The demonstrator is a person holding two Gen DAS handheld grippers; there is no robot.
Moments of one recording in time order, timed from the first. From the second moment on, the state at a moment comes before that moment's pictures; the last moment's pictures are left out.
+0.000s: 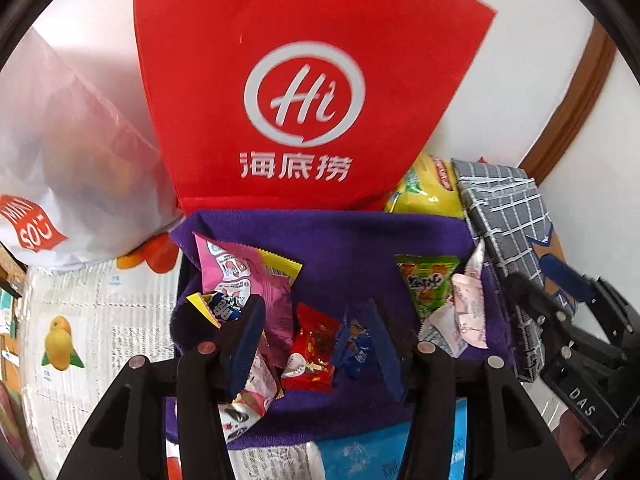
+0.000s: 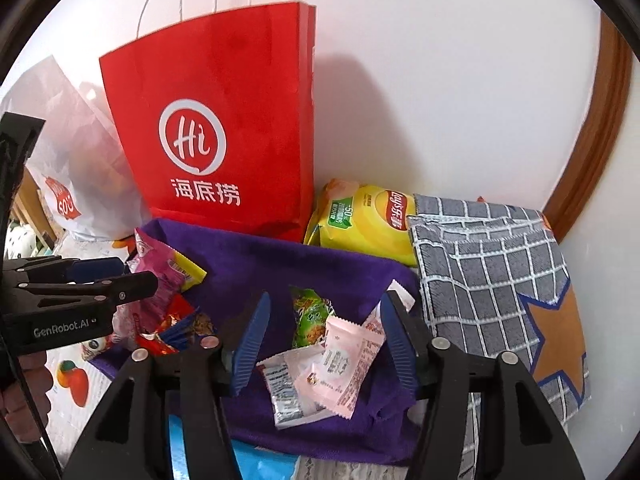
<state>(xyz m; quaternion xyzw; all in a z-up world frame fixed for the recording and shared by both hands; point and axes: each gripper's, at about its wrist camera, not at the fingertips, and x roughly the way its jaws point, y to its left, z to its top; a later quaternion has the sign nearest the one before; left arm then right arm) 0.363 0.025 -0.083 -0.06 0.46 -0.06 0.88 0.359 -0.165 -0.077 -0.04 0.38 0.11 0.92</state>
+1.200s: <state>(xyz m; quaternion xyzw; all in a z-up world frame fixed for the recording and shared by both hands) 0.150 0.114 -0.113 -0.08 0.45 -0.02 0.89 0.154 -0.112 -0.150 -0.02 0.41 0.17 0.89</state>
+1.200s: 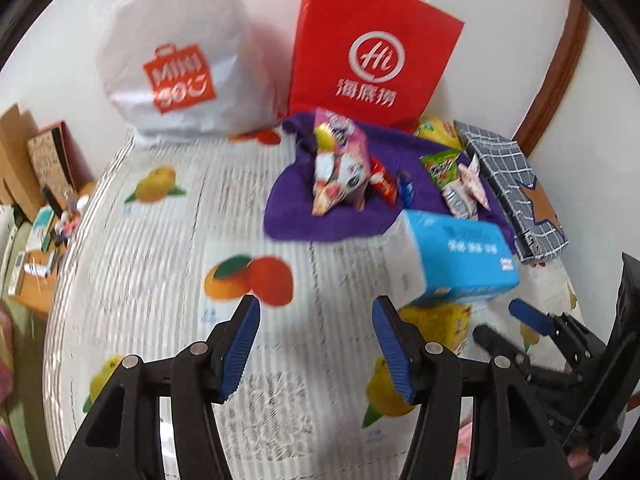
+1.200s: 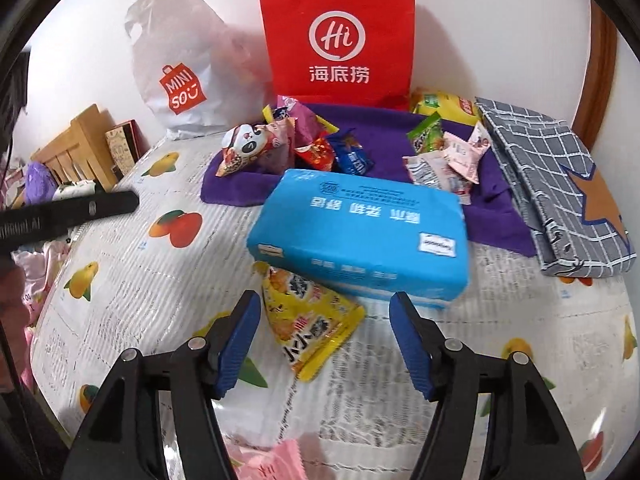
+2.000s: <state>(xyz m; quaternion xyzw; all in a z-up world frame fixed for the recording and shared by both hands) 0.127 0.133 -0.139 -0.09 0.47 -0.02 0.88 0.178 -0.074 -0.189 -0.08 0.44 0.18 0.87</state>
